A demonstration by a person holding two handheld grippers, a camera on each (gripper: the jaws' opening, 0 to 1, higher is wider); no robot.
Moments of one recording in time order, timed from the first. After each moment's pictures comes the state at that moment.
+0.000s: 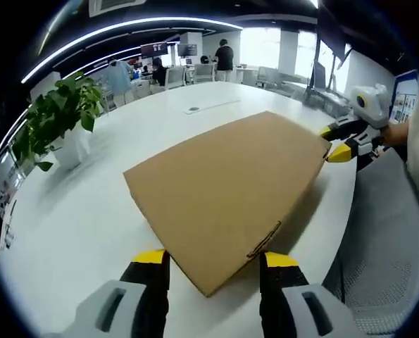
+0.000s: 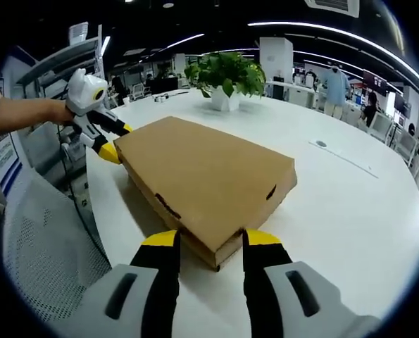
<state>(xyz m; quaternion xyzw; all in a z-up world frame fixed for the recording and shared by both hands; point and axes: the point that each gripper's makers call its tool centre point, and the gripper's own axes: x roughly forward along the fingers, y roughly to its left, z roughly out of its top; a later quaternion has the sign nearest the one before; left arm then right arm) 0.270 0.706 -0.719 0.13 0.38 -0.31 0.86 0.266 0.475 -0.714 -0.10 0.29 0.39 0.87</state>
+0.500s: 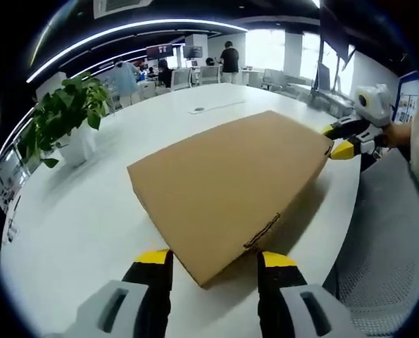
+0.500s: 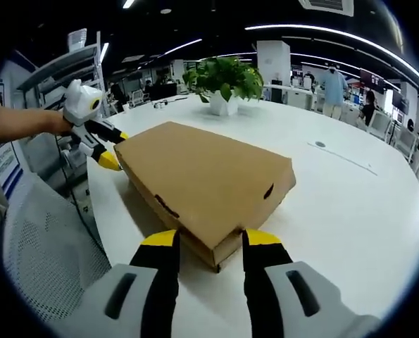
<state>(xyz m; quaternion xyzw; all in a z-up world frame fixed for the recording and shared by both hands) 0.262 0.709 -0.724 0.13 0.37 -0.29 0.87 0.266 0.471 -0.713 -0.07 0.28 0.38 0.88</state>
